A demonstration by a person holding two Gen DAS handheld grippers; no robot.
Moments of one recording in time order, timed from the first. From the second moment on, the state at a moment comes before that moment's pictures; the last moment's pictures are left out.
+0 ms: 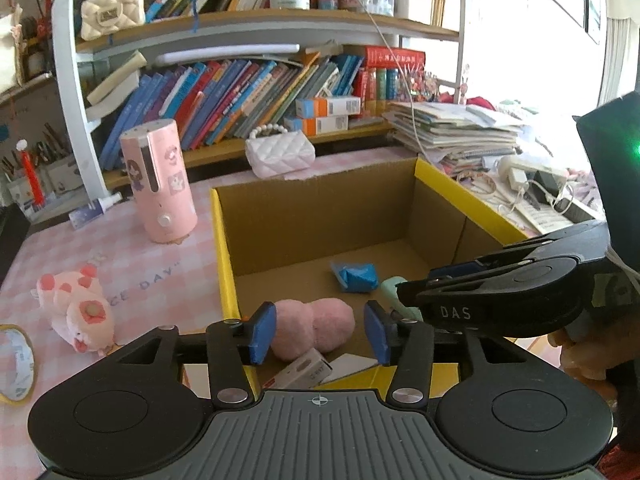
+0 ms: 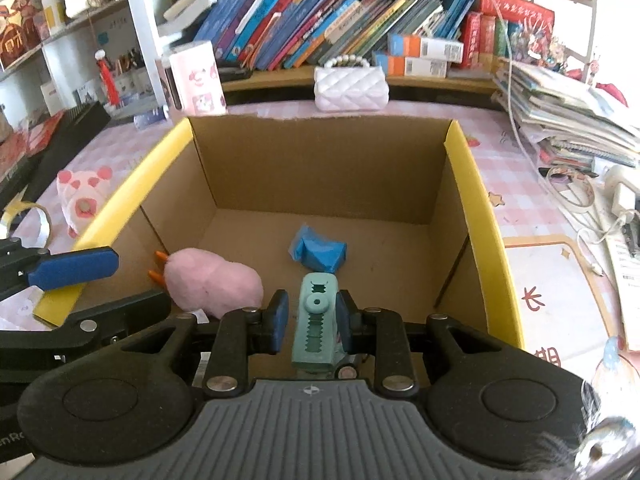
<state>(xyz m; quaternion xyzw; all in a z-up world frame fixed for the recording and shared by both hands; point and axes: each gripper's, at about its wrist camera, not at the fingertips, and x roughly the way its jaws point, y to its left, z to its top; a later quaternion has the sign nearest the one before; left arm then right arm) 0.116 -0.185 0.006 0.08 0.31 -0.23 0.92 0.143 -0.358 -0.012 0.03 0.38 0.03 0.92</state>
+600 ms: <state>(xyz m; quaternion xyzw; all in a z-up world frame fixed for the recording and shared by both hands) 0.062 -0.143 0.020 0.07 0.27 -0.25 0.93 0.061 -0.340 0.018 0.05 0.30 -0.06 0.95</state>
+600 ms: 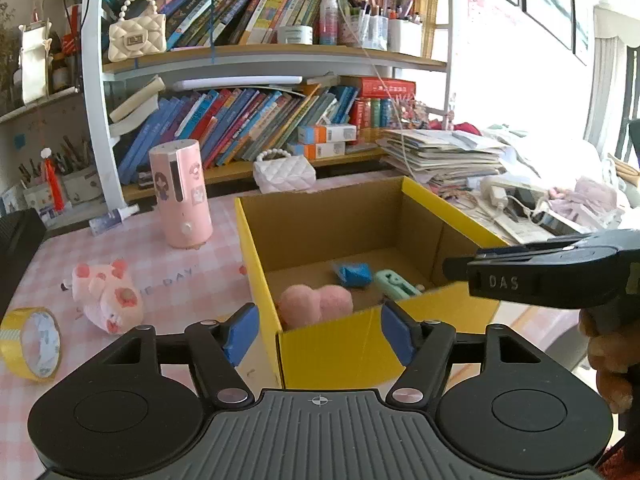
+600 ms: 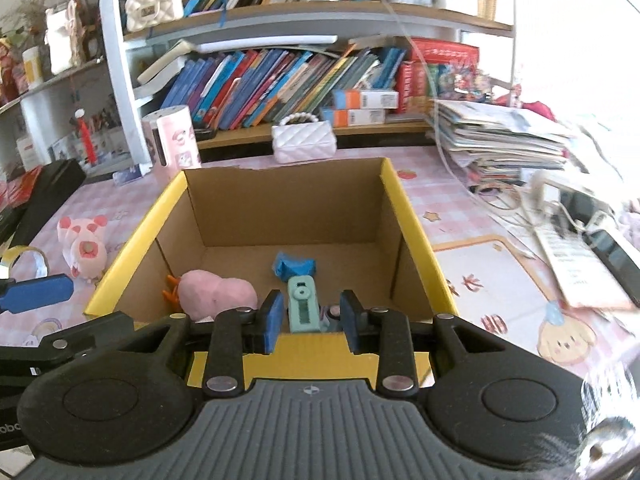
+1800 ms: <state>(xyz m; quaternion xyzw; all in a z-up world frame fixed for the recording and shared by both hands) -0.013 -0.066 -0.011 0.10 0.35 -0.26 0.89 -0.043 -0.251 -0.018 0.07 0.38 -0.11 0.92</state>
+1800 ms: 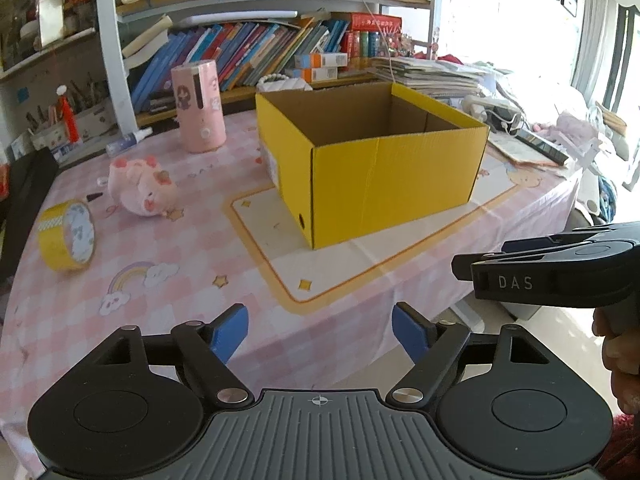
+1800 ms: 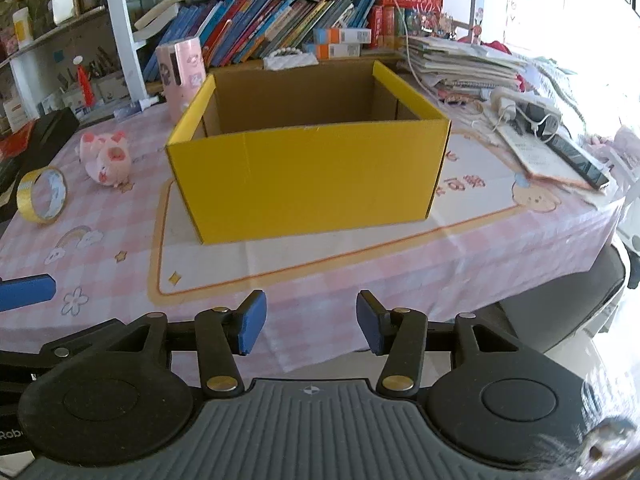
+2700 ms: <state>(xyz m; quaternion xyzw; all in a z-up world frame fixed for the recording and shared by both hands) -0.033 -0.009 -0.018 0.09 0.38 -0.21 0.90 -0.050 -0.188 -0.028 0.06 0.40 -0.05 0.91</state>
